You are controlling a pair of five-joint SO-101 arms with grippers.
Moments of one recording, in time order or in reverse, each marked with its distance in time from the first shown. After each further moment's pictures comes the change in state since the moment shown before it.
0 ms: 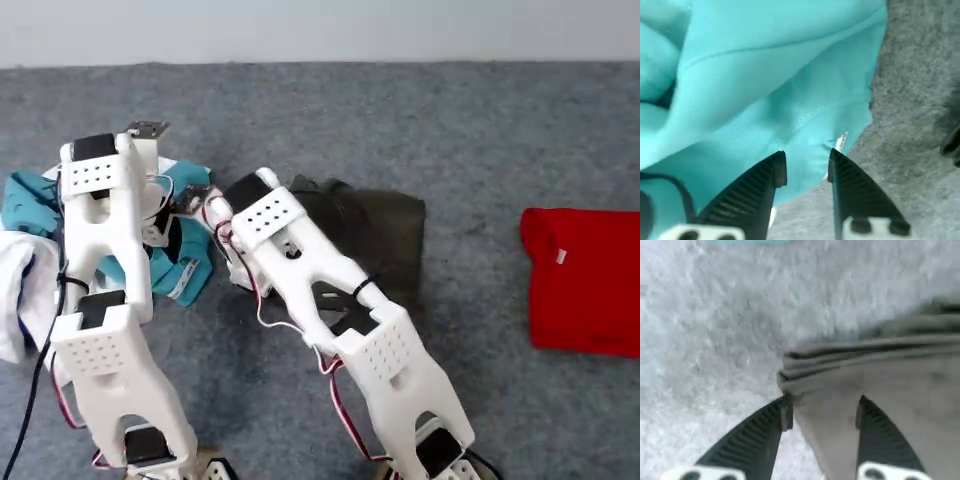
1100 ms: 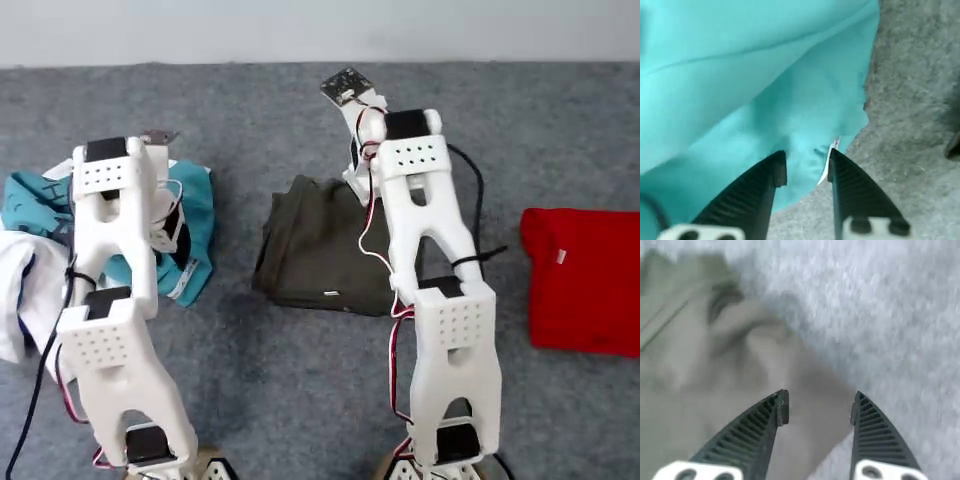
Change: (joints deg) left arm 0.2 3.8 0.2 0.1 0.0; right arm 28.7 0.8 -2.6 -17.0 0.2
